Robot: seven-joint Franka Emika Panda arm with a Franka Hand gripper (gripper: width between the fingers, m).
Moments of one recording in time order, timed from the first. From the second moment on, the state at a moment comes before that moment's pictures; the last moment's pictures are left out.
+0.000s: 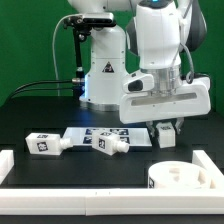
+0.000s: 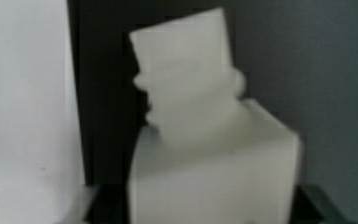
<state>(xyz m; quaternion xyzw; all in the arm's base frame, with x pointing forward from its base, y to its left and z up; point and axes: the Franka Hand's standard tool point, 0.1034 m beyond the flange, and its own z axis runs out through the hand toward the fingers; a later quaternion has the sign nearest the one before) 0.353 0.117 0.009 -1.00 0.03 0.02 0.07</state>
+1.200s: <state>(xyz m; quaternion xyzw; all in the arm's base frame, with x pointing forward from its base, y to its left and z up) 0.384 0.119 0.044 -0.91 0.02 0.40 0.11</state>
